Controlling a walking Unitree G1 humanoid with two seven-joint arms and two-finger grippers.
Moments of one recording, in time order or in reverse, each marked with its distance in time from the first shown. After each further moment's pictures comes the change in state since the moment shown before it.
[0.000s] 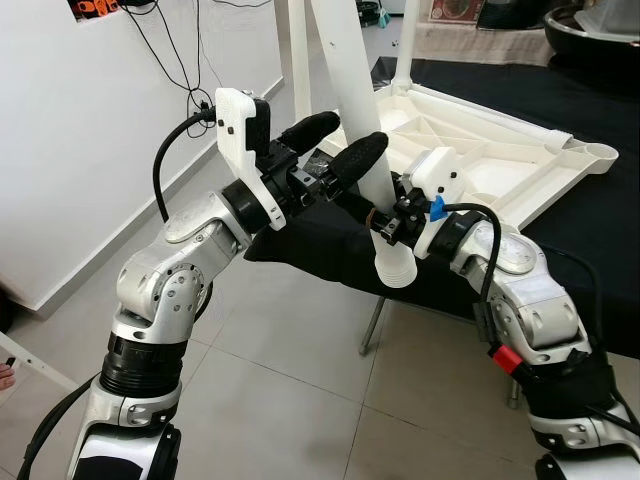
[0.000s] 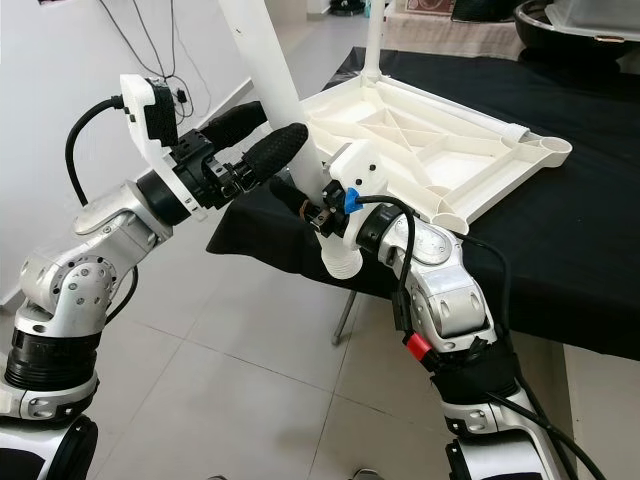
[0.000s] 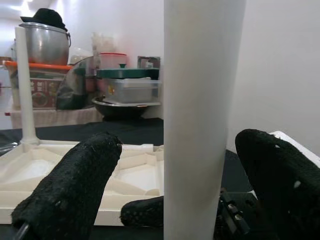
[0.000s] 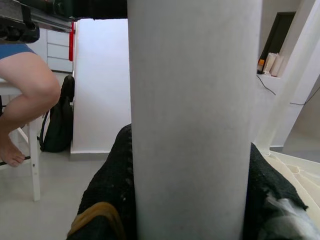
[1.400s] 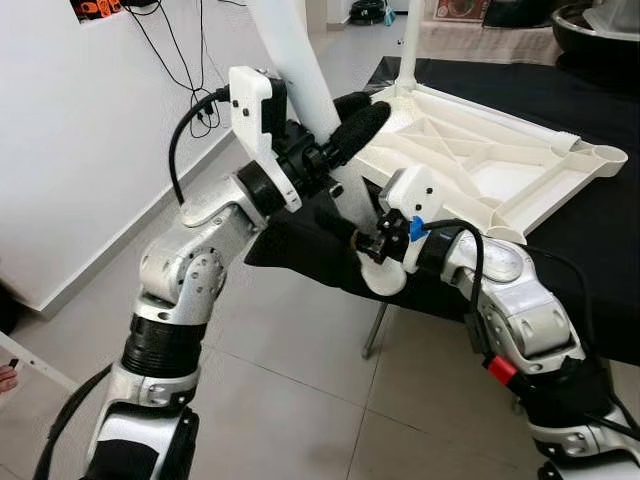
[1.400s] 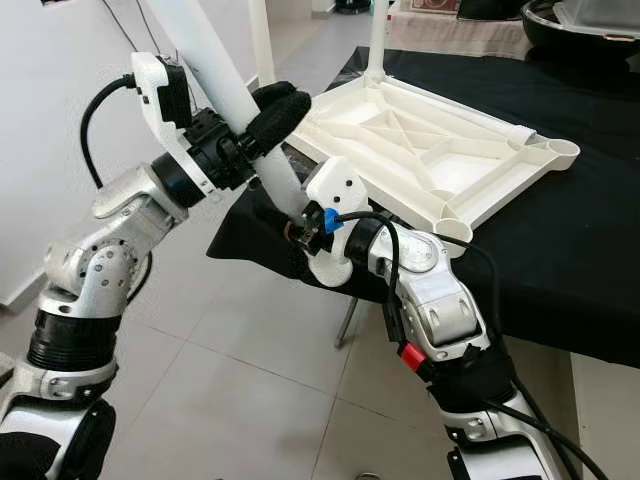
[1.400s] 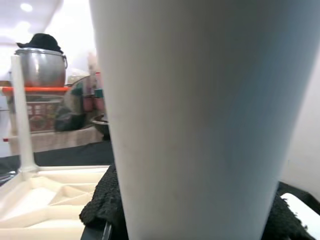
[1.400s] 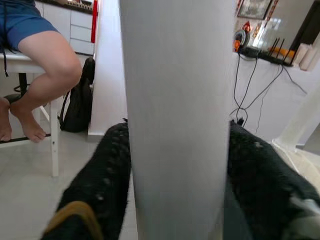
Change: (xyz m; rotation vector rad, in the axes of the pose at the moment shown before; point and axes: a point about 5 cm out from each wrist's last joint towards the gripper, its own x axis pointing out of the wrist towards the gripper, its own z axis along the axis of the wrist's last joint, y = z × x) left arm 0.016 0.000 0.008 0.049 -0.071 -0.053; right arm 0.003 0.016 -0.008 -0.023 0.075 0.097
